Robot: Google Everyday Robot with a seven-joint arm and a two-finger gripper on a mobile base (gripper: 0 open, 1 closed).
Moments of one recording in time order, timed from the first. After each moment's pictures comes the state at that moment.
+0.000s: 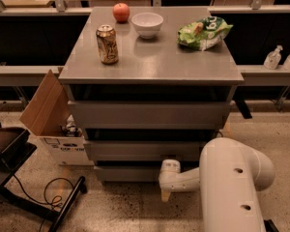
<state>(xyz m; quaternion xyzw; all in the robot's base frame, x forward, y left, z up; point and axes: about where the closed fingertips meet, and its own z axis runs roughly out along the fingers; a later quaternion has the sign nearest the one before) 0.625 -0.119 0.199 -0.65 0.74 -0.13 0.13</state>
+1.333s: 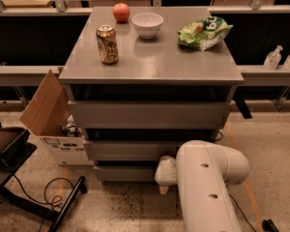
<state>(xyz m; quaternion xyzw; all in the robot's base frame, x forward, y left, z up) 0.652 -0.112 0.147 -0.65 0.75 -0.11 0.10</state>
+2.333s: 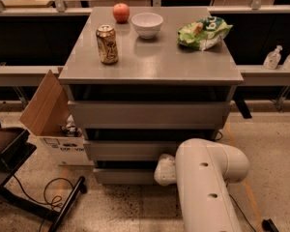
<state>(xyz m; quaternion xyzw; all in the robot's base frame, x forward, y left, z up) 0.653 -0.110 0.154 -0.65 0.75 -0.11 0.09</state>
